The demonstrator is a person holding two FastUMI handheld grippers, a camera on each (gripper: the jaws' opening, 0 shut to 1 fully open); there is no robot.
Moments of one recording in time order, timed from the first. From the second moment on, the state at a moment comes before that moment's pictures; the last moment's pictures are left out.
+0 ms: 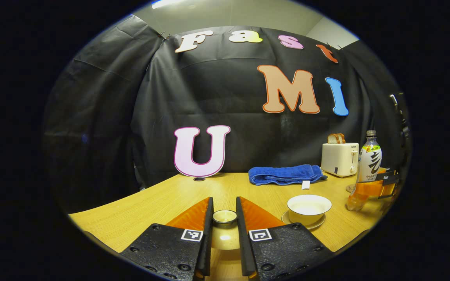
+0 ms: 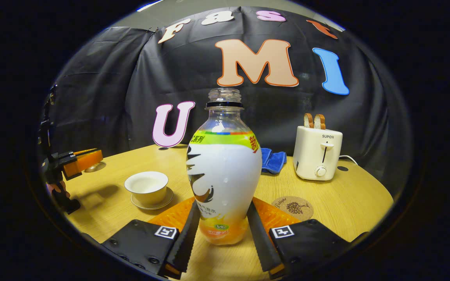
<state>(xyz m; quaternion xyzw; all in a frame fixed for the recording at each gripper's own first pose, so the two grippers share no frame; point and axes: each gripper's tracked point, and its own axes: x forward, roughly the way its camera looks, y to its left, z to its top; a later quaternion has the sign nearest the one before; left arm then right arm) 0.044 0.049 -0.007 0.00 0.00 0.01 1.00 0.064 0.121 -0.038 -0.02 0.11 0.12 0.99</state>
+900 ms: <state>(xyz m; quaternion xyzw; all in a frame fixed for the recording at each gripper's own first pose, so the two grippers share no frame) 0.044 0.048 -0.007 0.00 0.00 0.01 1.00 0.089 0.094 0.055 -0.35 -0.01 0.03 0.93</state>
